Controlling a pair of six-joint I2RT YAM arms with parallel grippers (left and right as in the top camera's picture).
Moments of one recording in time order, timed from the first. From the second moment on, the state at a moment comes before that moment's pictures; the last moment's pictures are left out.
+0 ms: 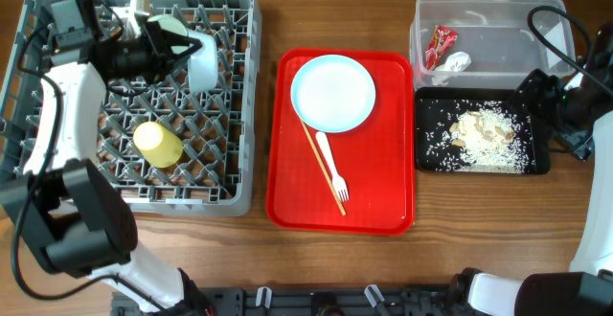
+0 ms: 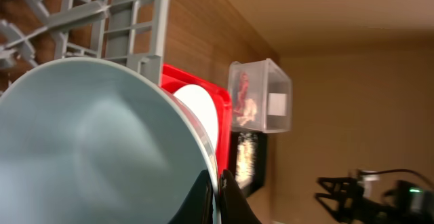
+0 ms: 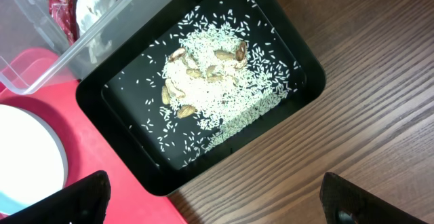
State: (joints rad) left arm 0.26 1.85 1.48 -0.69 1.05 -0.36; right arm -0.35 1.47 1.49 -1.30 0.00 0.35
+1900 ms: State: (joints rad) left arm 0.13 1.51 1.42 -0.99 0.51 -0.39; right arm -0.35 1.47 1.49 -1.30 0.00 0.34
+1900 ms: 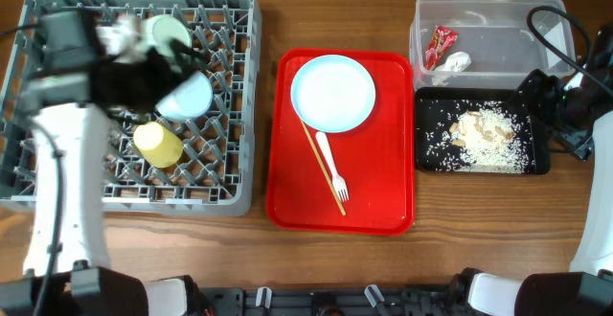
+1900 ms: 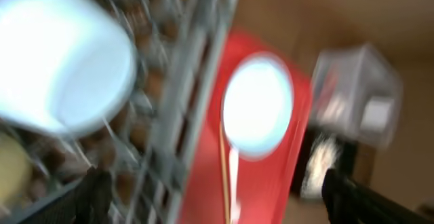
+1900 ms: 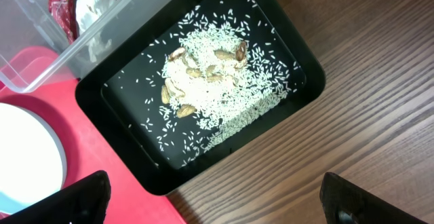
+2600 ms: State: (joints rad) left arm -0.72 1.97 1.34 -0.95 0.04 -0.91; right arm -0.35 1.47 1.49 -1.30 0.00 0.34
